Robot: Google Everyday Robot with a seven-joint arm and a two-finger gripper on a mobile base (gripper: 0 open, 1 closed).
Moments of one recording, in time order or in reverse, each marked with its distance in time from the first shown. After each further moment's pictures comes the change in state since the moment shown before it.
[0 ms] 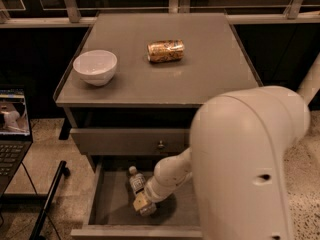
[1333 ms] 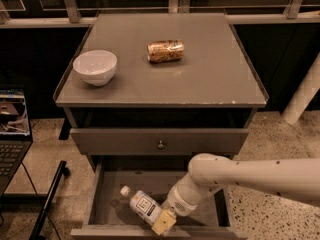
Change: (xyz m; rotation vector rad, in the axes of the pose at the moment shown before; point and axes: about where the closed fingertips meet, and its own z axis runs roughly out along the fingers) arm 0.086 0.029 -0.111 -0.248 0.039 -0.482
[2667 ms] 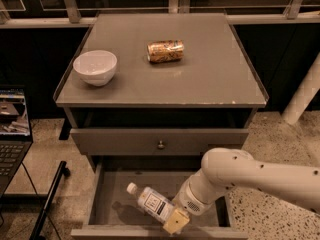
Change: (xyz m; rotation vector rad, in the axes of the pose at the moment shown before) arm 0.014 0.018 -0.065 0.075 0.011 -0.073
